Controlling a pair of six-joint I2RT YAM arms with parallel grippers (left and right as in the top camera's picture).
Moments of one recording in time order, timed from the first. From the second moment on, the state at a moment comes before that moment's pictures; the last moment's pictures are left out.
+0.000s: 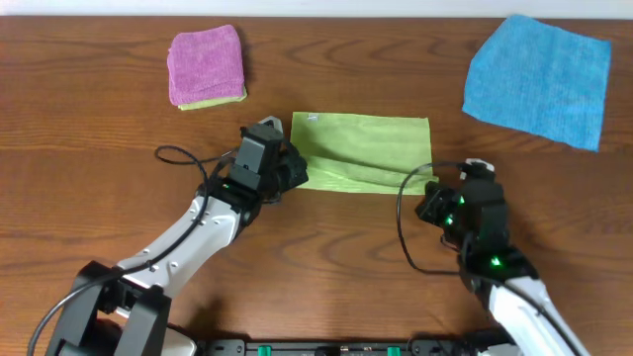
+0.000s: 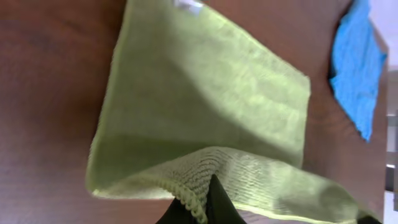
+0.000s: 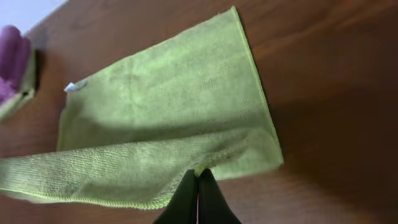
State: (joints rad) left arm -0.45 1.54 0.81 -0.05 0.22 -0.85; right arm 0.18 1.08 0.42 -0.02 -0.04 0.61
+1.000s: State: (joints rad) left arm -0.44 1.78 1.01 -0.06 0.18 -0.74; right arm 0.14 1.44 0.64 0.07 0.04 0.37
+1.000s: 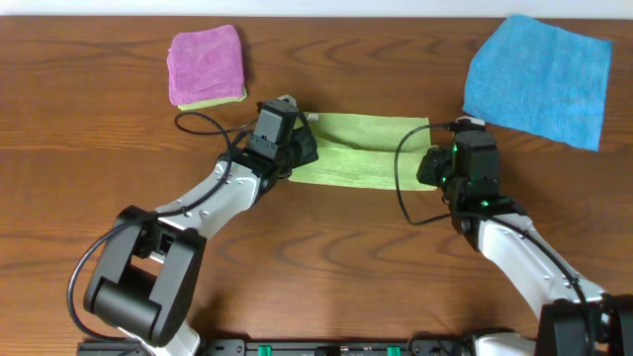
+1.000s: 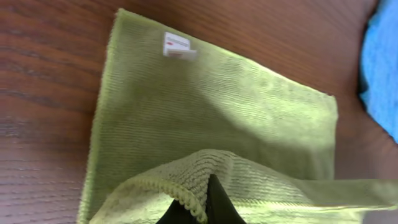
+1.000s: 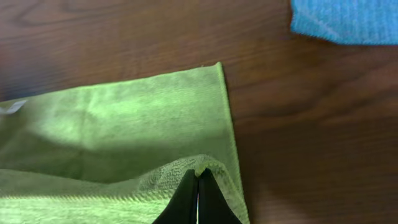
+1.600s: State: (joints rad) left arm -0.43 1.82 1.01 0.01 0.11 -0.74; right arm 0.14 1.54 0.64 0.20 0.06 0.37
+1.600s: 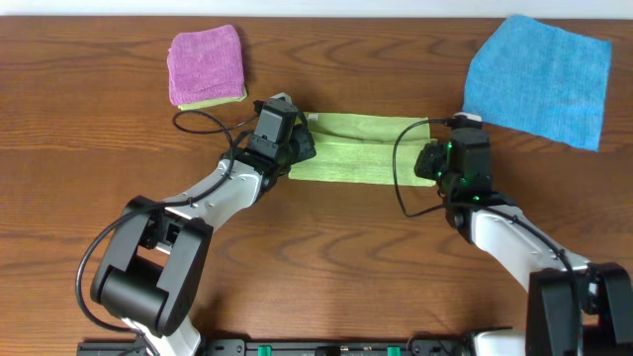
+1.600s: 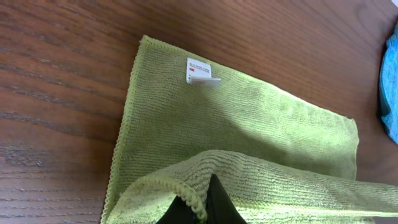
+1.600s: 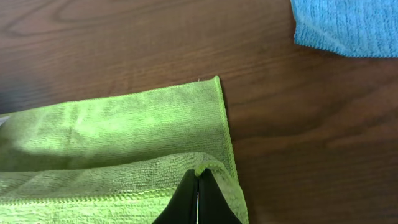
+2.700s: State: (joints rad) left arm -0.43 1.85 1.12 -0.07 0.15 -0.57; right arm 0.01 1.64 0.68 0.19 -0.13 0.36
